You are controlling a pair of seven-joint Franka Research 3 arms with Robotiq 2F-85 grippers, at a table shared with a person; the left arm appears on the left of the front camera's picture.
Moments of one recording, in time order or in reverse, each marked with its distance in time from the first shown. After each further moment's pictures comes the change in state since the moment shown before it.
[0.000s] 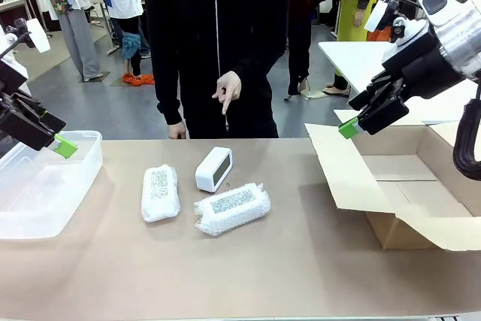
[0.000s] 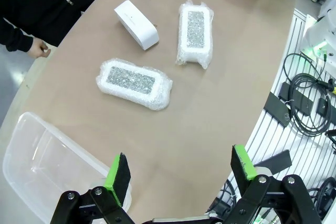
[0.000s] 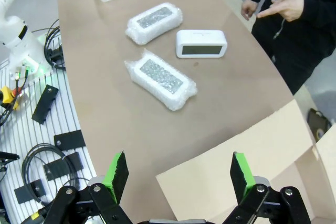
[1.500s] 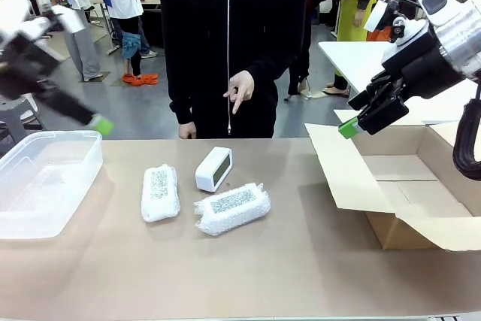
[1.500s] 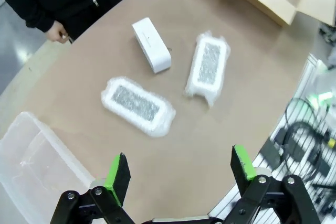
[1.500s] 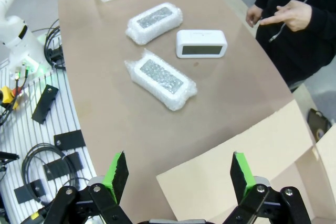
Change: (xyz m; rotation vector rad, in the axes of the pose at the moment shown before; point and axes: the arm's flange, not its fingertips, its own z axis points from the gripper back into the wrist) left arm 0.061 -0.009 -0.028 0.063 -0.038 0.209; right arm 0.000 0.001 0.000 0.000 0.001 0.002
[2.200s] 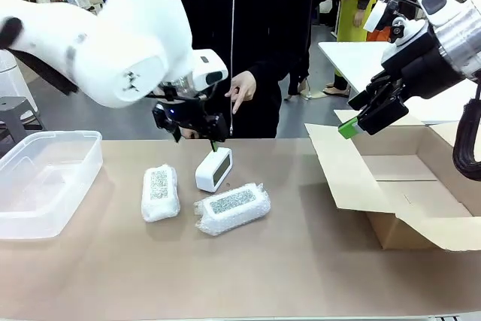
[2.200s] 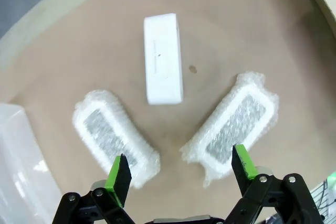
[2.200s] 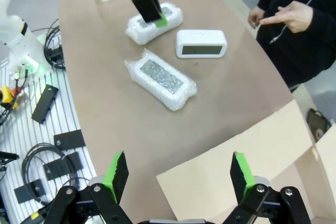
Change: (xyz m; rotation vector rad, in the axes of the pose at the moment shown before) left arm 0.110 -0.056 -0.211 0.285 0.251 0.309; right arm 0.001 0.001 0.000 -0.002 0.001 0.001
